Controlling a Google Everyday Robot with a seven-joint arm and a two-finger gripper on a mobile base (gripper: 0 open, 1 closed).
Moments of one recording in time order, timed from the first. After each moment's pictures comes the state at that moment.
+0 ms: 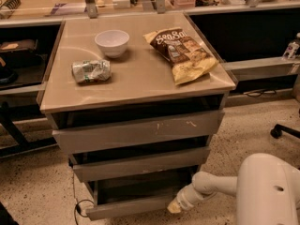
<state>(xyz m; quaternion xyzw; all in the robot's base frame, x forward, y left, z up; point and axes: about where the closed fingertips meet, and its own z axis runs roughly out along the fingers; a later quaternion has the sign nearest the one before) 0.459 -0.109 0.189 -0.41 0.87 0.27 0.09</state>
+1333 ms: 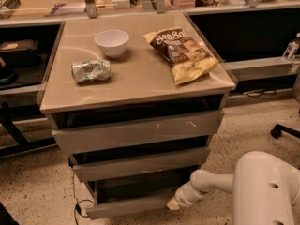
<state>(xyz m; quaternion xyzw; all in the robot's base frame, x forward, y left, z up) 0.474 -0.105 0.188 -0.41 0.87 0.26 0.10</state>
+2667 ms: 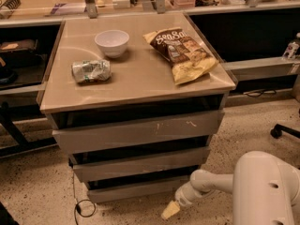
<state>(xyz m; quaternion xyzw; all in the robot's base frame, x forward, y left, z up) 0.474 -0.105 0.188 -0.41 0.87 0.26 0.10</state>
